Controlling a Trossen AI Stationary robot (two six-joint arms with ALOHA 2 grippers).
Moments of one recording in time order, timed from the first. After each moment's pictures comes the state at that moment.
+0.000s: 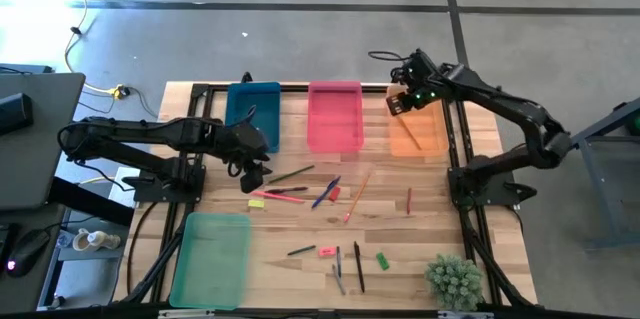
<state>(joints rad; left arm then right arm) 0.16 1.09 0.92 -0.76 0.01 -0.26 -0.72 1.31 1.13 -0.91 0.01 0.41</state>
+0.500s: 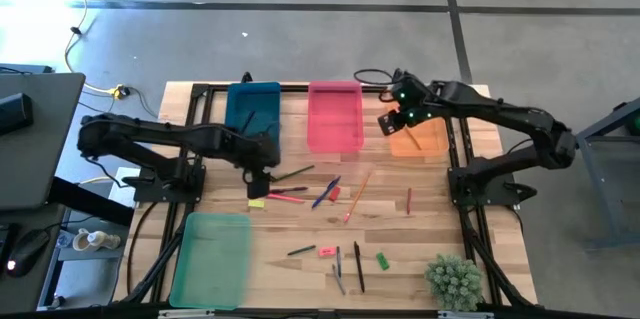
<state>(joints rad) 0.13 1.27 0.92 -0.73 0.02 -0.13 -0.46 1.27 1.13 -0.94 0.08 0.58</state>
